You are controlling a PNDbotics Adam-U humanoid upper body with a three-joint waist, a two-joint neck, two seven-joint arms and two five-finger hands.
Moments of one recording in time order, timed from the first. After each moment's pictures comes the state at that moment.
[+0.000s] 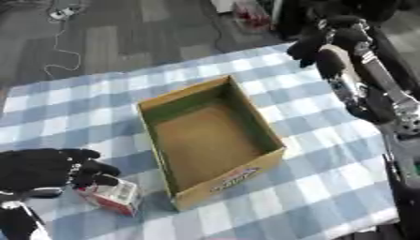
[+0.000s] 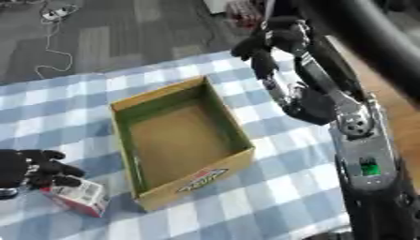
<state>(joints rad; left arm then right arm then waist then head) -0.17 0.99 -0.35 -1.85 -0.71 -0.62 -0.48 -0.38 -0.24 0.04 -1.99 0.45 -0.41 0.36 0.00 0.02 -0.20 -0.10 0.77</state>
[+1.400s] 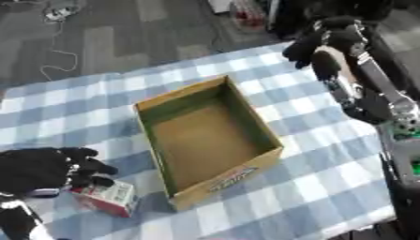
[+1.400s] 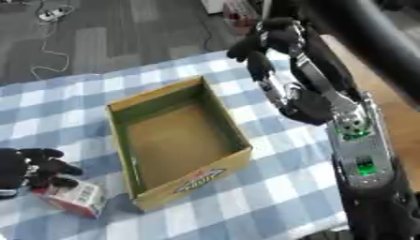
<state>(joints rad) -0.19 0.98 -0.34 -1.83 -0.75 -0.66 -0.44 -0.38 -0.24 0.05 -1.99 0.45 -0.42 0.37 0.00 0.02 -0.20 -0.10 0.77</state>
